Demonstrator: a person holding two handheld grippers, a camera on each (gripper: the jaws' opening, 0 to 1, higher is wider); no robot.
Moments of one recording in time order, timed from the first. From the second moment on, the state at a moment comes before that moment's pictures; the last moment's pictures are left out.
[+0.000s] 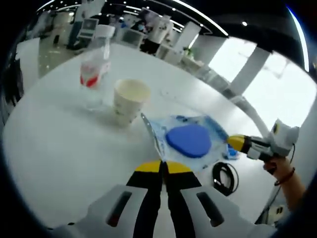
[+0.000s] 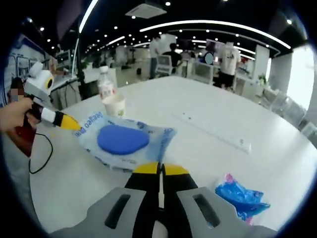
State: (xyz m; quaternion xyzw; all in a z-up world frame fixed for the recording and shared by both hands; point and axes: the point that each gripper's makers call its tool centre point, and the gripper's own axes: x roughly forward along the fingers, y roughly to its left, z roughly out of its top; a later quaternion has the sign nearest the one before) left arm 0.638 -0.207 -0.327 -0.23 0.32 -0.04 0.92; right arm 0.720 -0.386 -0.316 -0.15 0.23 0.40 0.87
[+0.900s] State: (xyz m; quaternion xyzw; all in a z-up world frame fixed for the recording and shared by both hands) left arm 0.713 -0.215 -0.351 -0.22 0.30 -0.04 0.93; right arm 0.729 -0.406 -0.338 -0.14 0.22 0.31 0.92
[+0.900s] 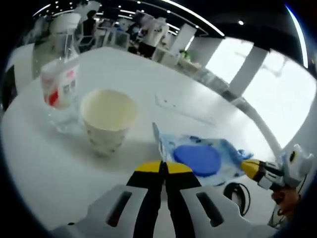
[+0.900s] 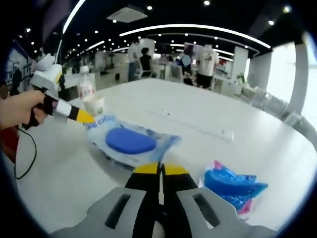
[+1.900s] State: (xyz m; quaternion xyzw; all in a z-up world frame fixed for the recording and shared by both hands) left arm 0.716 -0.207 -0.378 -0.18 0.29 0.00 0.94; right arm 0.723 -0.413 -0.386 -0.12 0.28 0.31 0.90
